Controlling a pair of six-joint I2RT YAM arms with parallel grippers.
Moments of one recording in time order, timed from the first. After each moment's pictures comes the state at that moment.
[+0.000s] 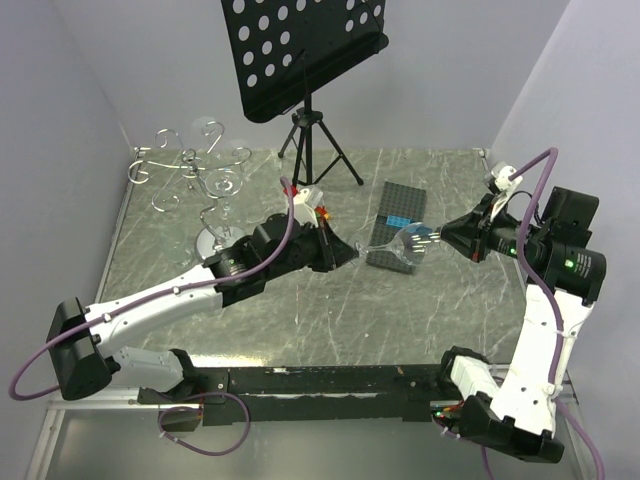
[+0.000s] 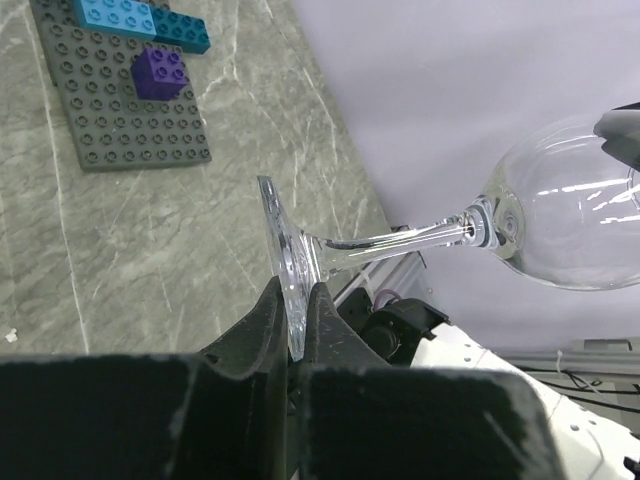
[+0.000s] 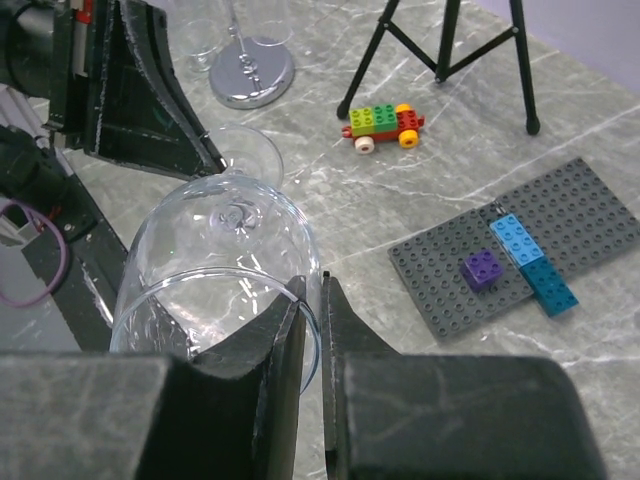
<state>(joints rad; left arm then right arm) -1.01 1.27 1.07 -0.06 -0.02 -0.86 -0.37 0.95 1.47 -1.24 -1.15 -0.57</state>
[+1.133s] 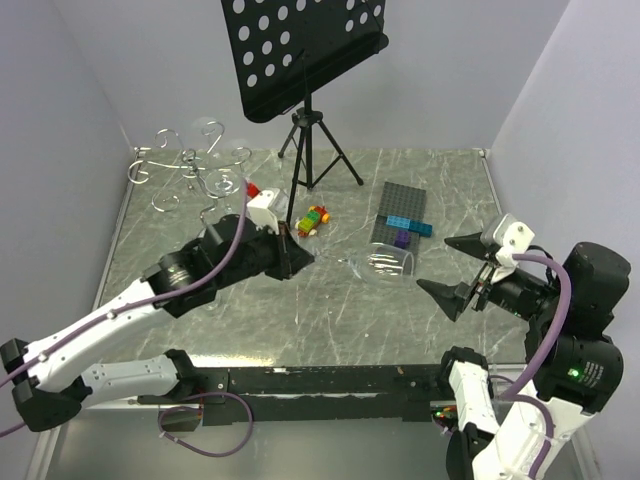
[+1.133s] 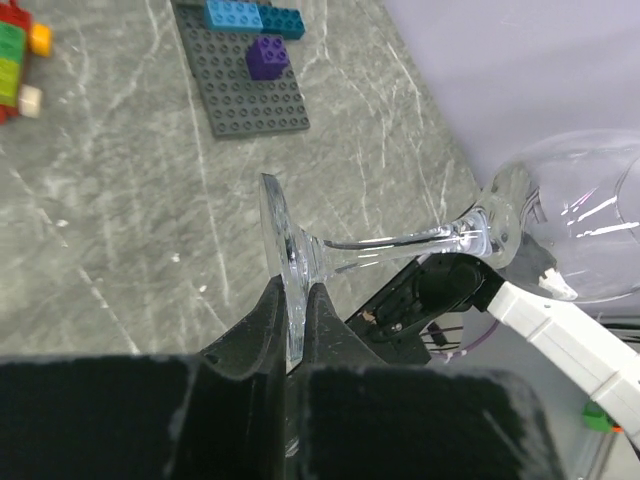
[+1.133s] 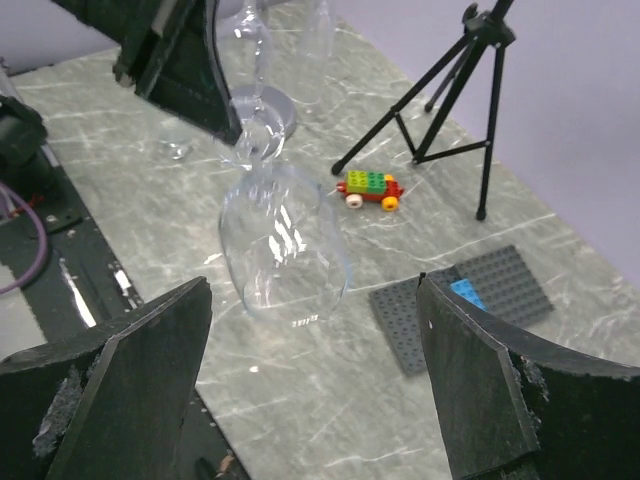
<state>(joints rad) -0.96 1.03 1.12 -0.45 -0.06 -0.66 -0.37 0.76 1.67 -1.37 -1.19 -0.59</state>
